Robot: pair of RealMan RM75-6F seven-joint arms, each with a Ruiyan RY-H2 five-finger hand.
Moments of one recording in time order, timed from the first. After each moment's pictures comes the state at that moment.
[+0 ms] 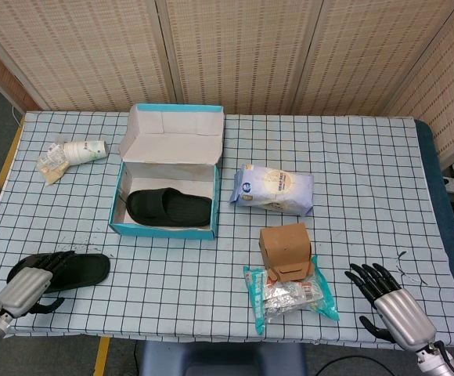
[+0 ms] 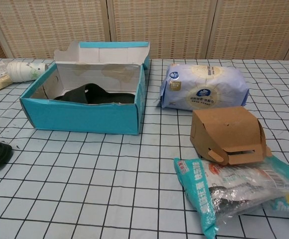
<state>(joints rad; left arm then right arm) -0.36 -1.05 0.18 -1.46 1.64 1.13 -0.29 0.09 -1.03 -0.16 -1.69 -1.84 1.42 -0.02</state>
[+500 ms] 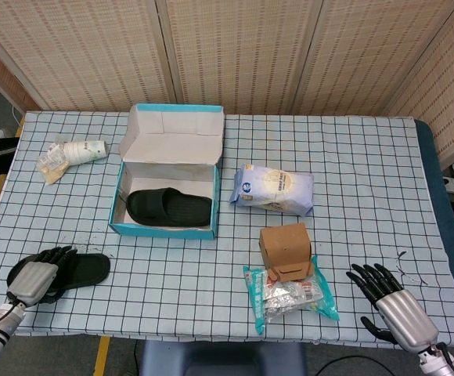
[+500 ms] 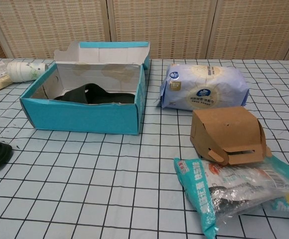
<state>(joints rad) -0.35 -1.24 0.10 -1.26 1.48 1.03 -0.11 0.09 -1.03 -0.17 -1.68 -1.84 1.43 -0.02</state>
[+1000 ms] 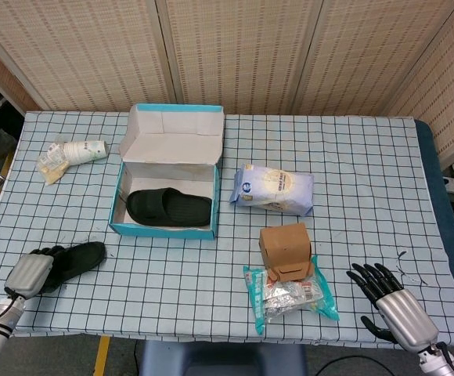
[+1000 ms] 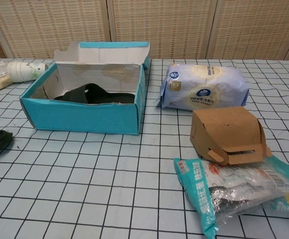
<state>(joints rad) -0.32 -1.33 0.06 -1.12 1.47 1.12 -0.14 0.09 -1.03 -0.17 -1.69 -1.84 1.43 -0.02</state>
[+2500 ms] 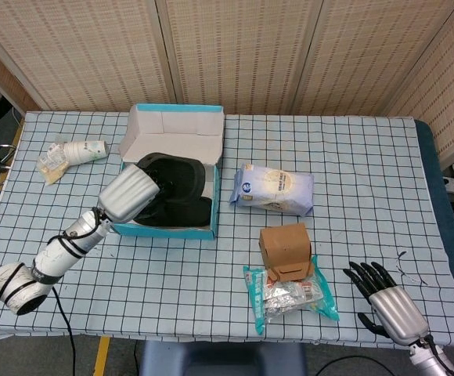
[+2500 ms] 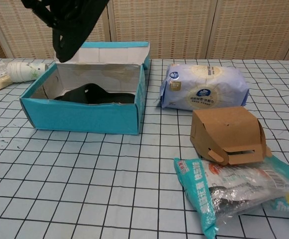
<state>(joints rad) -0.86 -1.16 -0.26 -1.53 1.63 1.00 -0.01 0.10 -1.07 -0.14 -1.69 -1.75 1.34 -0.12</state>
